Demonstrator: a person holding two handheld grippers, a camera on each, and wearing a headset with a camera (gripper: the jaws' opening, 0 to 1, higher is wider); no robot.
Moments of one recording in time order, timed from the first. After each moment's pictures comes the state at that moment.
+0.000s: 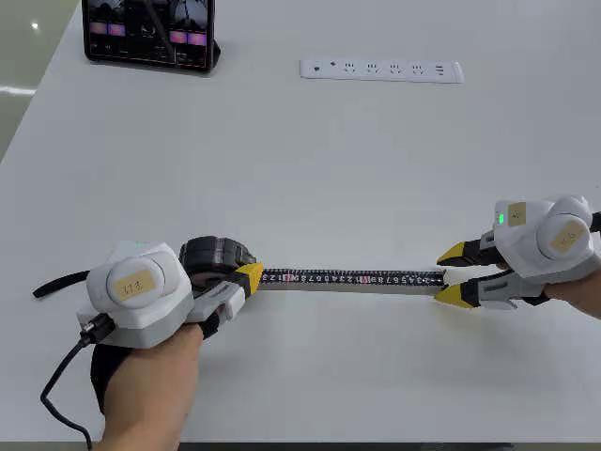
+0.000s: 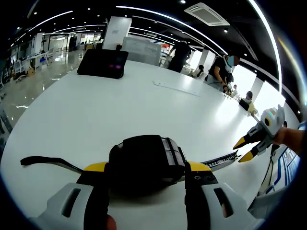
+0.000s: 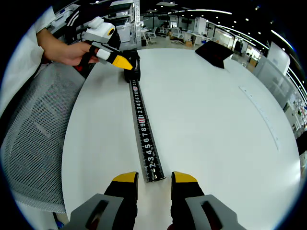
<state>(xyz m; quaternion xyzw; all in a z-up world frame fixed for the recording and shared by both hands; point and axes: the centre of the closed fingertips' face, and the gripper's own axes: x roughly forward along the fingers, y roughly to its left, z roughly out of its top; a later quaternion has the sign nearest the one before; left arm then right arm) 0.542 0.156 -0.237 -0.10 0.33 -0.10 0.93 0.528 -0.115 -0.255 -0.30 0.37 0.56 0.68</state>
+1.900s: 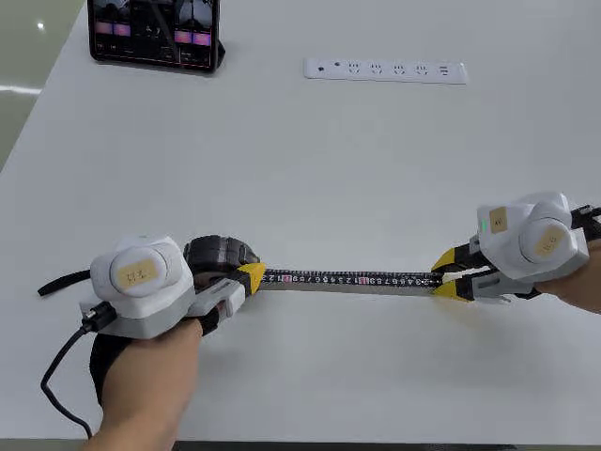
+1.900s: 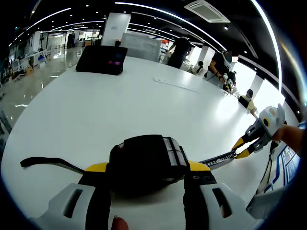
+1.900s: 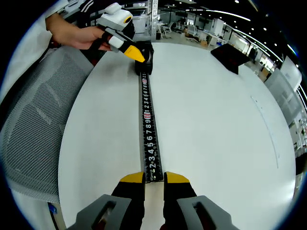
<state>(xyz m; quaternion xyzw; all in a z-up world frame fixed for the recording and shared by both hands) 0.543 0.157 -0.239 -0.10 0.35 -0.10 0.93 0.528 -0.107 -0.260 -0.35 0.37 0.58 0.64</state>
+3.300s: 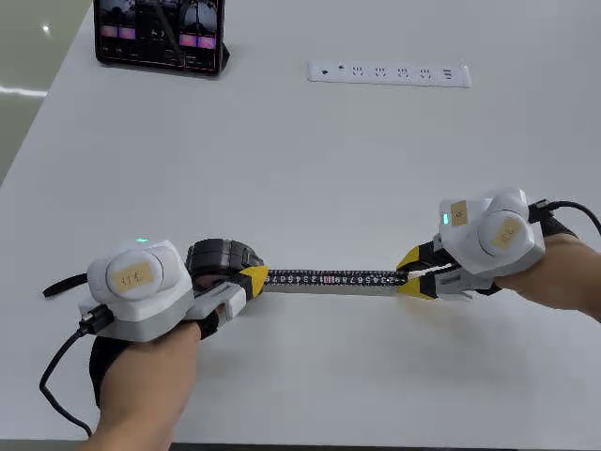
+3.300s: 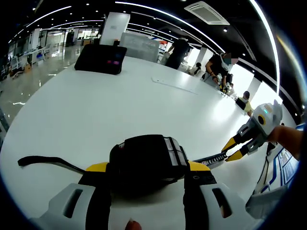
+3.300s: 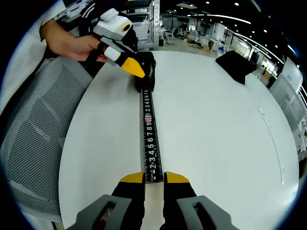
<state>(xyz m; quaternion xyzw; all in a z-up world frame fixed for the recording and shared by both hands) 0.540 0.158 -0.238 -0.12 0.34 -0.11 0.92 0.531 -0.055 -0.259 -0.33 0.35 0.61 0.64</state>
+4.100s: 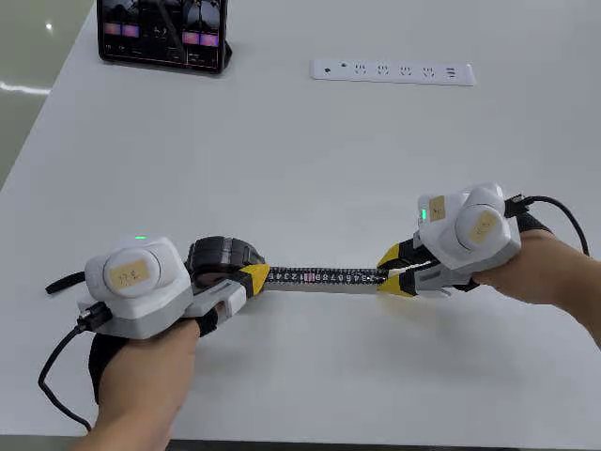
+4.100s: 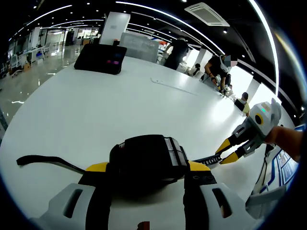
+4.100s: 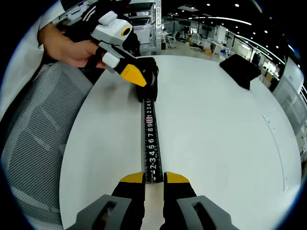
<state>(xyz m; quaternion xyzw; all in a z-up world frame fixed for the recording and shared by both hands) 0.541 0.158 -0.238 -0.12 0.34 -0.12 0.92 0.531 -0.027 -0.259 -0.31 0.34 0.62 0.63</state>
